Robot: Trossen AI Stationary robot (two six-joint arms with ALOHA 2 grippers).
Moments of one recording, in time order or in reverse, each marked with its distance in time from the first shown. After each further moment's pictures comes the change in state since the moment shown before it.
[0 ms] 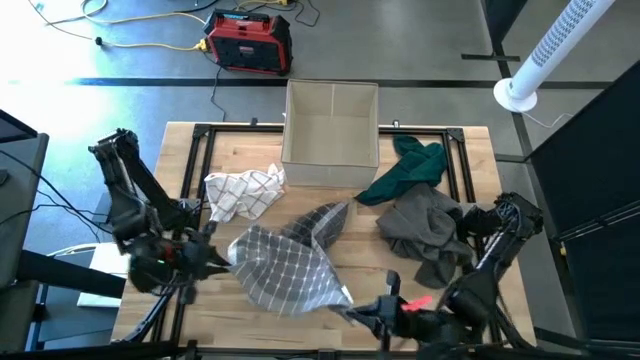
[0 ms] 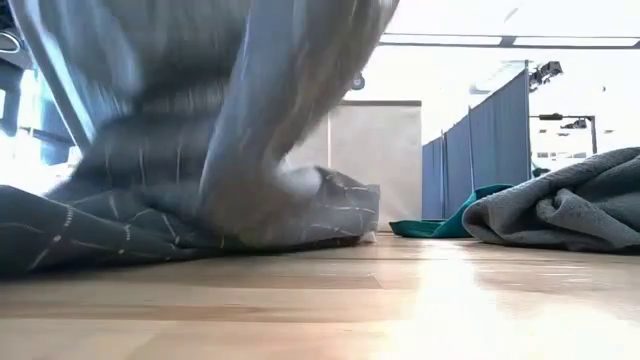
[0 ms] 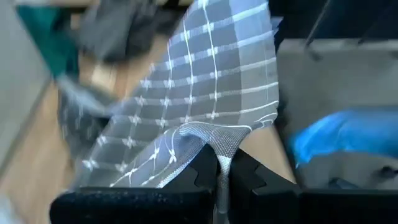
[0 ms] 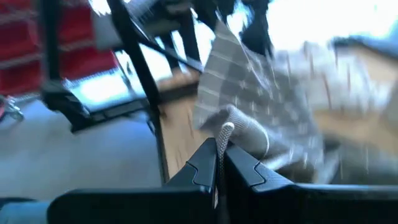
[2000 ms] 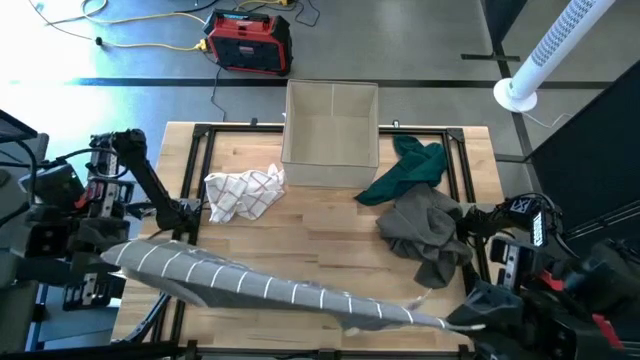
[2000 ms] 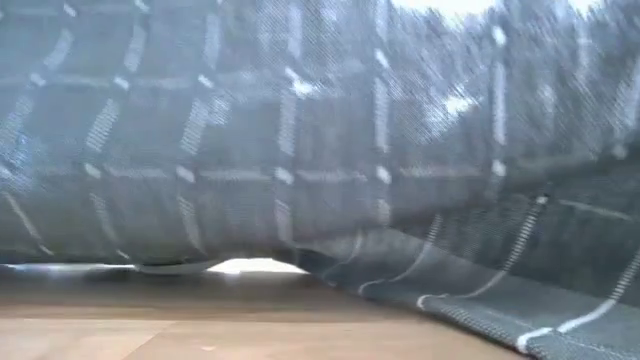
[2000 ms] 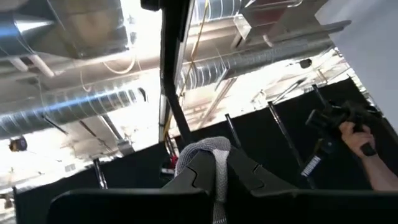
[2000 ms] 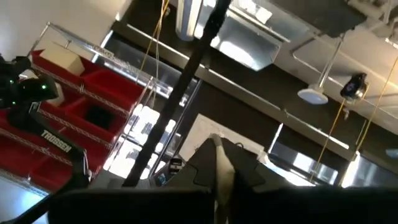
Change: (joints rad) left arm -0.171 0.068 0.303 1.271 0.151 1.581; right arm 0.154 -0.001 0.542 0.667 -0.145 -1.661
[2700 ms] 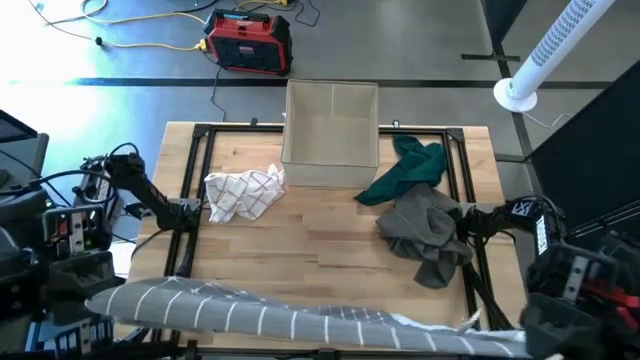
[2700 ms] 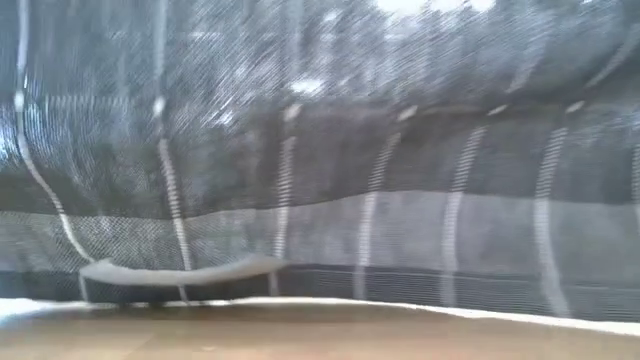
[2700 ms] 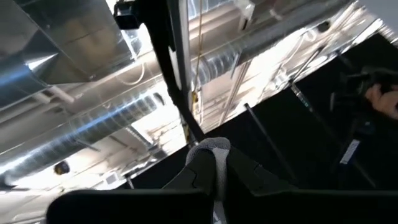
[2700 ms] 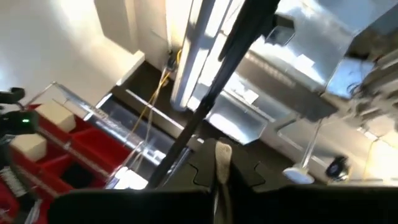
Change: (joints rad) left arm -0.006 0.328 0.437 -0.084 -0.053 0.247; right arm 0.052 0.007 -0.001 0.225 -0.234 -0.271
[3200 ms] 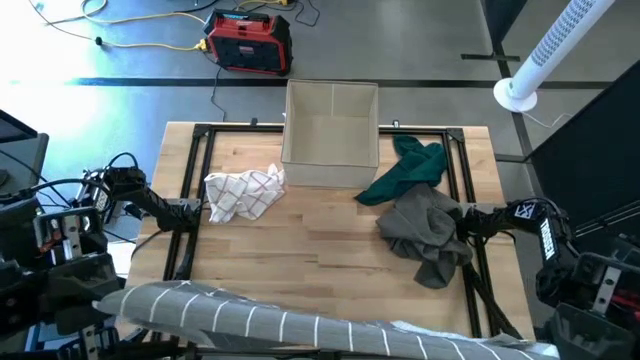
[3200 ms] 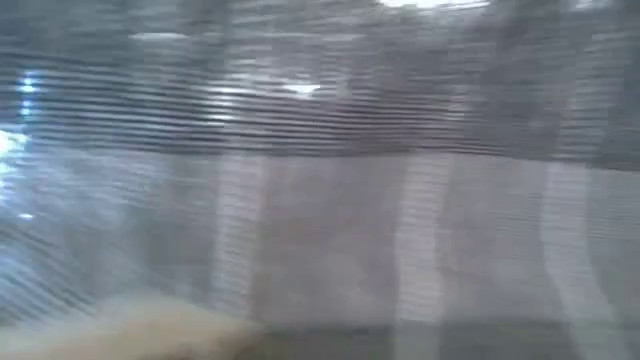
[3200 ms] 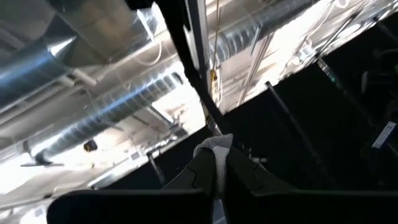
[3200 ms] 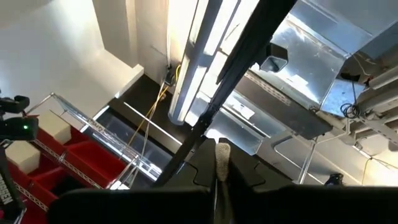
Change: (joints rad) left arm -0.004 0.128 0.199 -0.011 -0.169 0.083; right arm 0.059 0.001 0.000 0.068 -0.013 -0.103
